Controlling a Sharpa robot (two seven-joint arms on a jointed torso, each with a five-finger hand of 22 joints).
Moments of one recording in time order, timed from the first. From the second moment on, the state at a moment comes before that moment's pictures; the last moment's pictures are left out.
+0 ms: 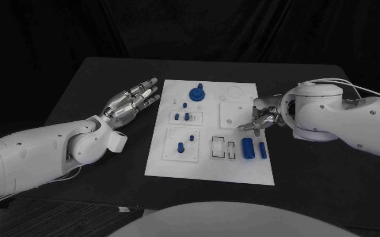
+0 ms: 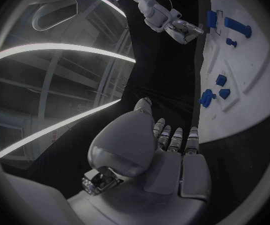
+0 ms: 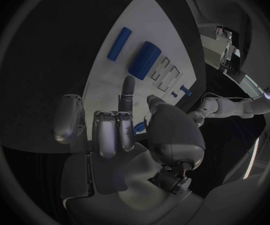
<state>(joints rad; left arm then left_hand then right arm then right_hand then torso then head) 1.08 -0.99 -0.21 1.45 -0.09 0.15 0.67 1.51 0.27 -0.24 0.27 0.50 0.23 0.06 0.03 0.02 0.00 0.02 0.10 0.03 -0.01 0.08 0.01 0.01 0.15 -0.01 0.17 0.02 0.01 1.33 -0.94 -0.21 1.77 -1.32 0.20 -0.60 0.85 -0.06 0.08 0.29 0.24 1.33 -0.01 0.31 0.38 1.46 -0.07 1.55 1.30 1.46 -0.12 1.55 1.30 0.03 1.43 0.00 1.21 1.30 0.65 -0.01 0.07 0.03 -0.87</state>
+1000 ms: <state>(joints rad) 1.08 -0.98 -0.21 1.45 -0.09 0.15 0.67 1.51 0.27 -0.24 0.27 0.50 0.23 0.06 0.04 0.02 0.00 0.02 0.10 0.03 -0.01 0.08 0.01 0.01 0.15 -0.01 0.17 0.02 0.01 1.28 -0.94 -0.21 1.77 -1.31 0.23 -0.62 0.88 -0.06 0.07 0.28 0.24 1.27 0.03 0.23 0.38 1.47 -0.05 1.55 1.30 1.47 -0.09 1.55 1.30 0.03 1.40 0.02 1.18 1.30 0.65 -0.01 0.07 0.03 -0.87</state>
